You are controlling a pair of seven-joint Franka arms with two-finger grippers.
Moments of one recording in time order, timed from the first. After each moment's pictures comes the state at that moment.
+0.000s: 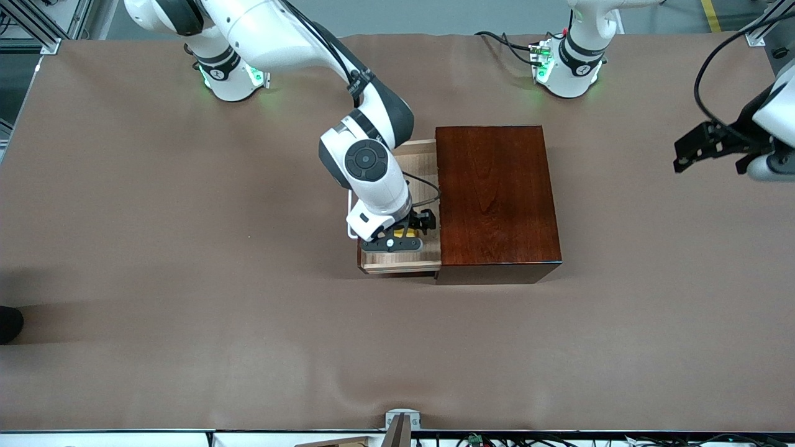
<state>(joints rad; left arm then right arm) 0.01 0.06 -0.11 -1.39 0.01 1.46 -0.03 0.77 0.73 -0.06 -1.26 0.20 2.08 0.68</state>
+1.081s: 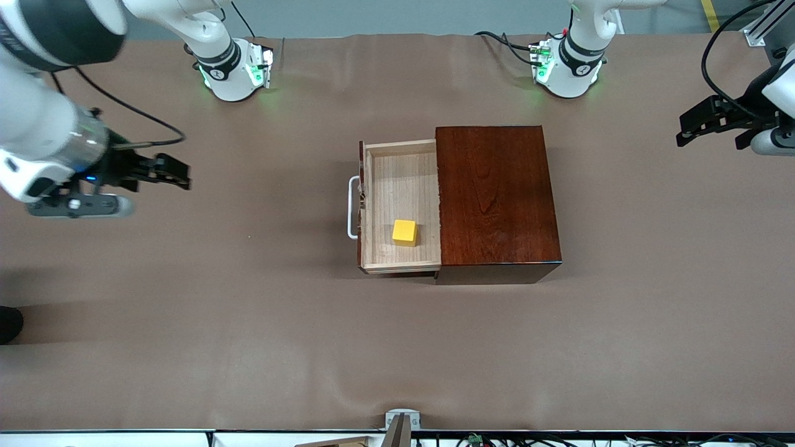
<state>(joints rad) -0.04 -0.01 -0.04 -1.49 -0.02 1.43 -0.06 0.22 0.14 -0.09 -1.43 0.06 1.46 0.15</state>
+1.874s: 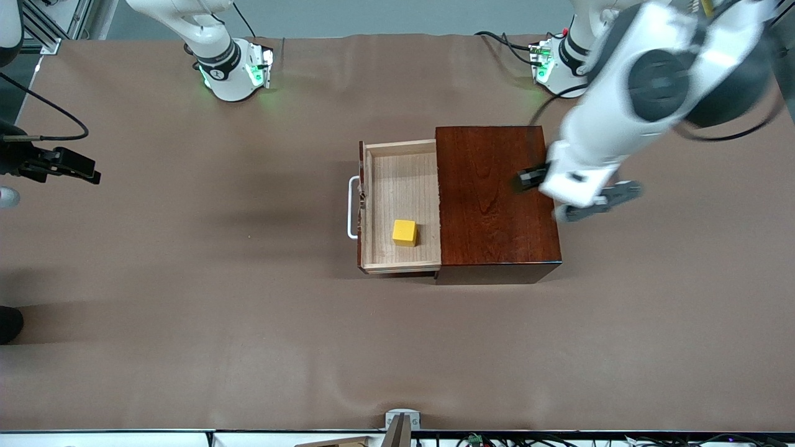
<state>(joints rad) -0.31 0.30 -0.21 -1.41 -0.02 1.56 -0.92 0.03 0.09 -0.08 -1.50 -0.01 1.48 -0.01</state>
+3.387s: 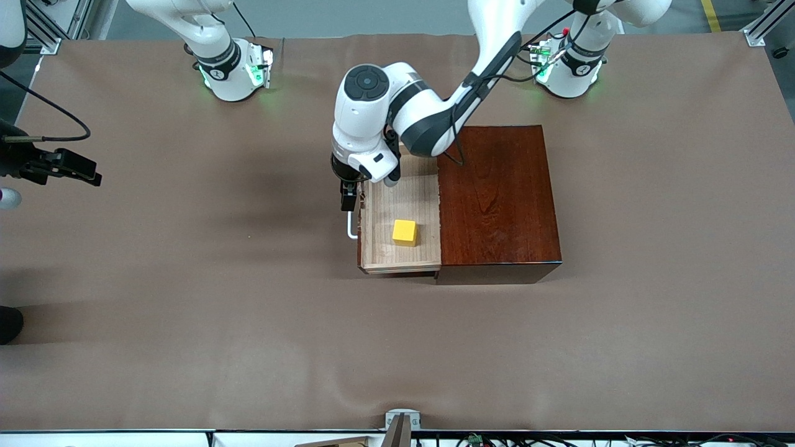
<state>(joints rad) -0.89 0.71 -0.07 -1.30 -0.02 2.26 -2.56 0.03 0.09 -0.08 -1.50 -0.01 1.50 -0.01</state>
